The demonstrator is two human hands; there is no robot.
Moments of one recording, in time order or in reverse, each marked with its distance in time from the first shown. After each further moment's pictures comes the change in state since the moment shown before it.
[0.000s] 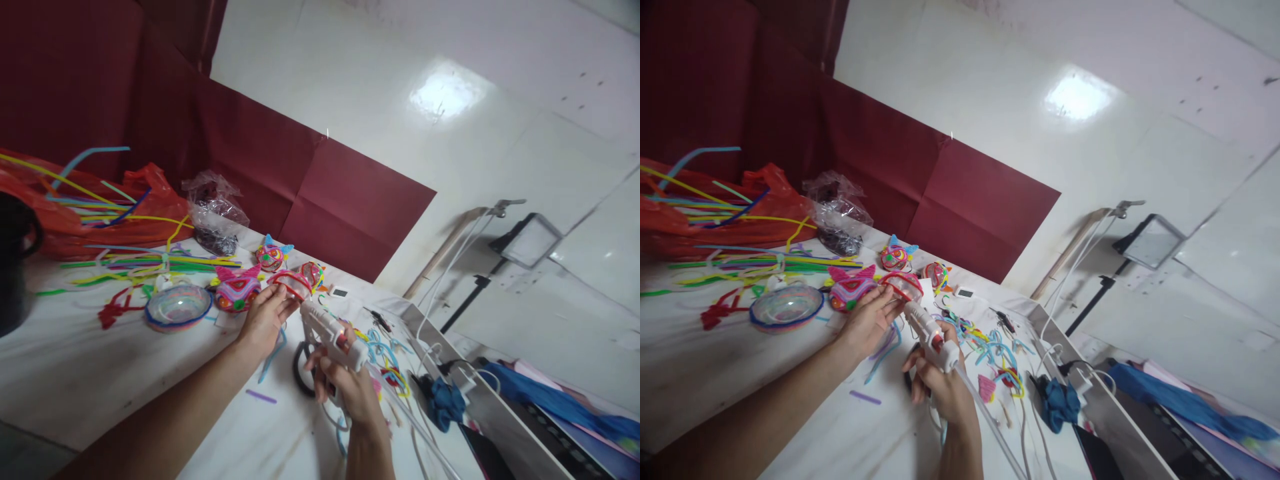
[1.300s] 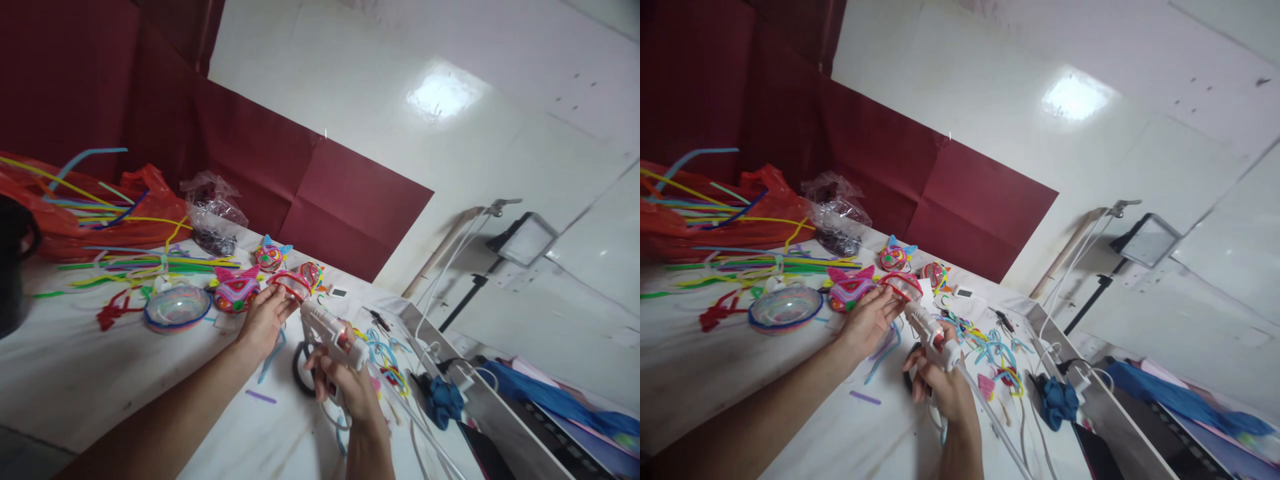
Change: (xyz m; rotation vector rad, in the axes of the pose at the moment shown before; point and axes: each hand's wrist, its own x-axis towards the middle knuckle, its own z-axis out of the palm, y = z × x) left_hand -0.002 0.003 0.003 -0.022 0.008 -0.024; right_hand 0.001 0.000 0.000 0.012 0.003 -0.019
